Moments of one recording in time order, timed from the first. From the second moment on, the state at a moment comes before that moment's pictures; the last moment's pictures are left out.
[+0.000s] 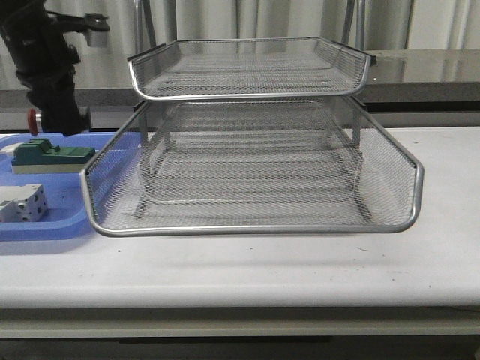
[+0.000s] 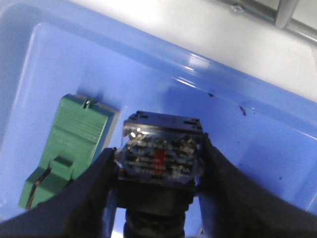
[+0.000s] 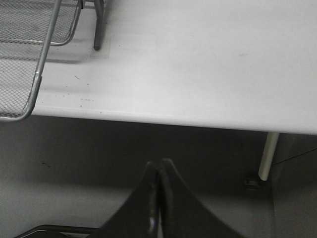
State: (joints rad) left arm -0.09 2.22 -2.09 -0.10 1.23 1.05; right arm 0.10 0.55 -0.73 -0.08 1.03 0.09
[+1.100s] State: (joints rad) left arm -0.37 1.62 -1.63 -0.21 1.25 0.79; right arm 0.10 0.55 -0.73 -0.08 1.03 0.09
